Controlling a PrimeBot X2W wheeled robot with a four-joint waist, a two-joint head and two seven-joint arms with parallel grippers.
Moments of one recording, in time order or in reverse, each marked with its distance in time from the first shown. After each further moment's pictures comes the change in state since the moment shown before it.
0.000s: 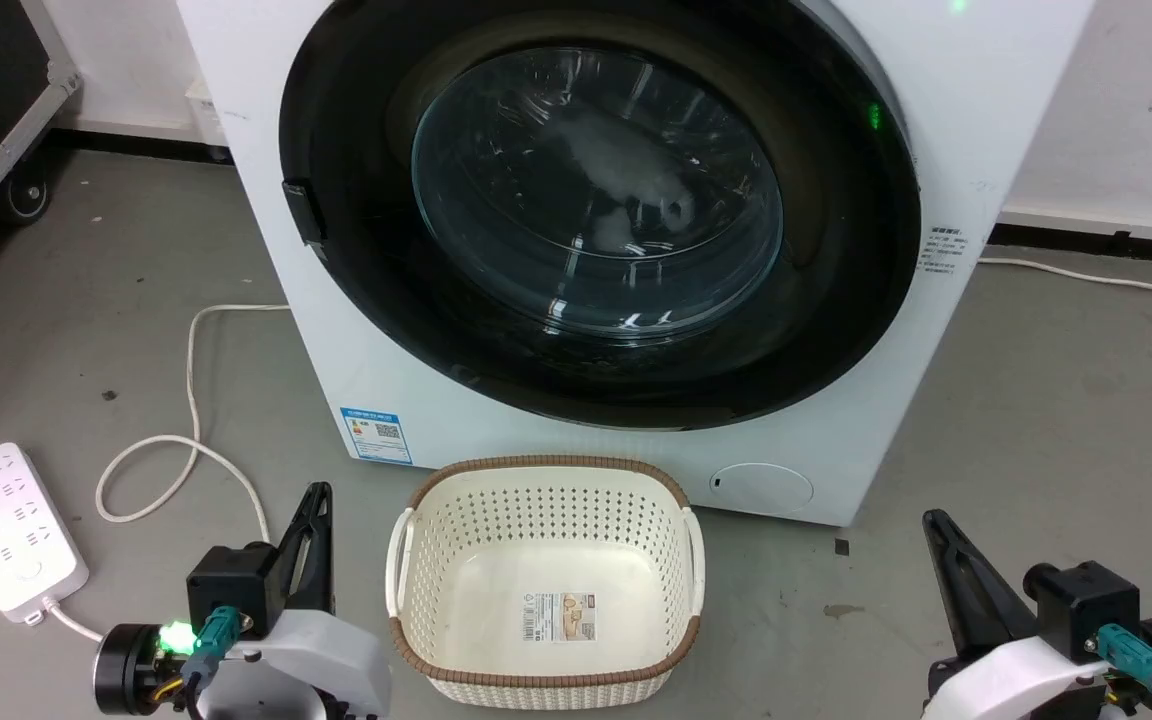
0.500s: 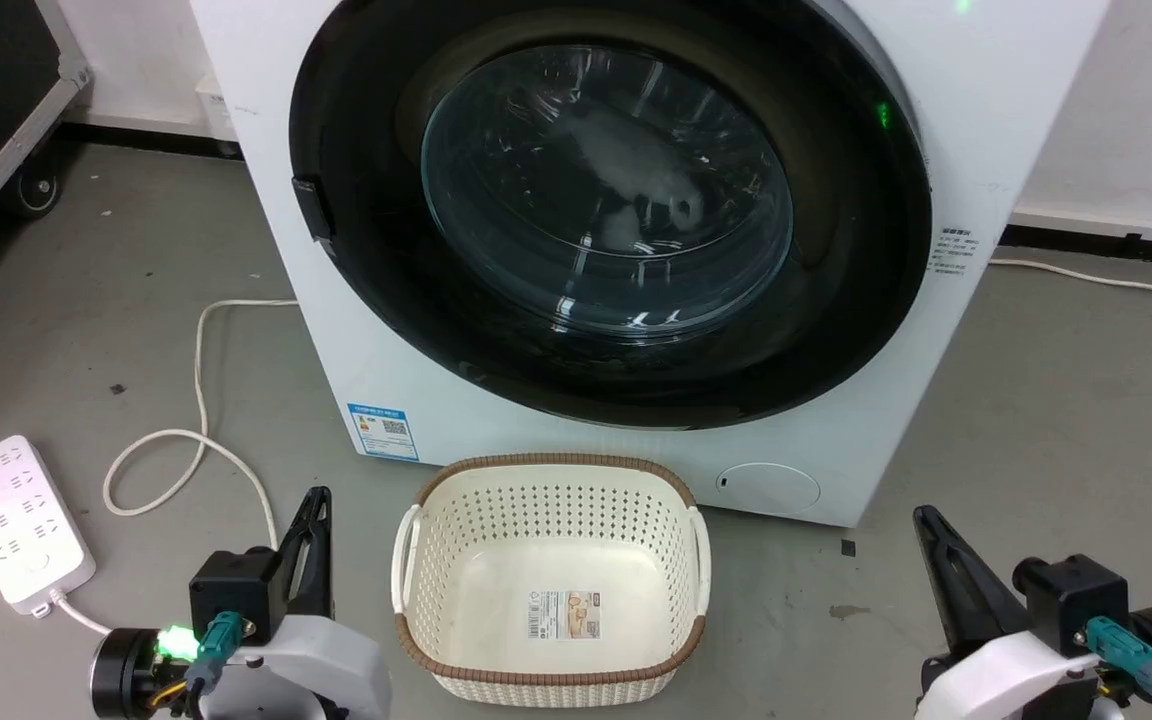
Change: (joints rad) left arm 0.018 -0.011 0.011 -0.028 0.029 -0.007 0.018; right arm -0.007 0.000 0.011 -0.006 -0.011 0.000 0.015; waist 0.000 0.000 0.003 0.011
